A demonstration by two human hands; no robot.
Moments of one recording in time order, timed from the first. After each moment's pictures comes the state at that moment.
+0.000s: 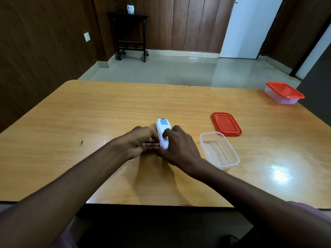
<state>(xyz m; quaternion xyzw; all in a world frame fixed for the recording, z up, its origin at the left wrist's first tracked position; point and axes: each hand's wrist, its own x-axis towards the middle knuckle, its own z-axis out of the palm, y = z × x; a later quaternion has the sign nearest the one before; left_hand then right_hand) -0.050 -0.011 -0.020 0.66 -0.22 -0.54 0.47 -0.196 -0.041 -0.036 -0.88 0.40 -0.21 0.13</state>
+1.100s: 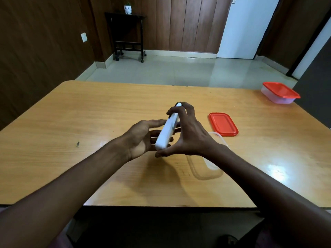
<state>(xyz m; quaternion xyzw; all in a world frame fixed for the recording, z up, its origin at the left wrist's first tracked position) -0.058 -0.008 -0.006 0.52 -0.27 -0.62 0.52 -0.228 -0.081 -0.009 -0.90 0.26 -0.29 0.21</state>
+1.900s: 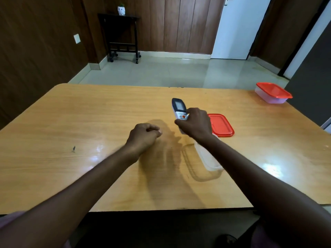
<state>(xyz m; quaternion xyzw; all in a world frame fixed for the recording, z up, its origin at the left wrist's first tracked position) -0.063 -0.026 -0.028 0.73 -0.37 -0.34 0.46 -0.214 -0.134 -0.010 -0.78 0.56 -0.25 0.14</state>
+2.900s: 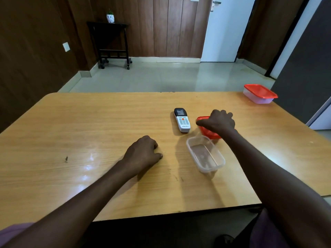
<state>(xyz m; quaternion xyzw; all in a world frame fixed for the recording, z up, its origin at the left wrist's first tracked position) -0.076 -0.022 -0.039 0.77 -0.61 -0.12 0.15 -0.294 -0.208 -0.013 -0.70 0.69 -0.13 0.10</state>
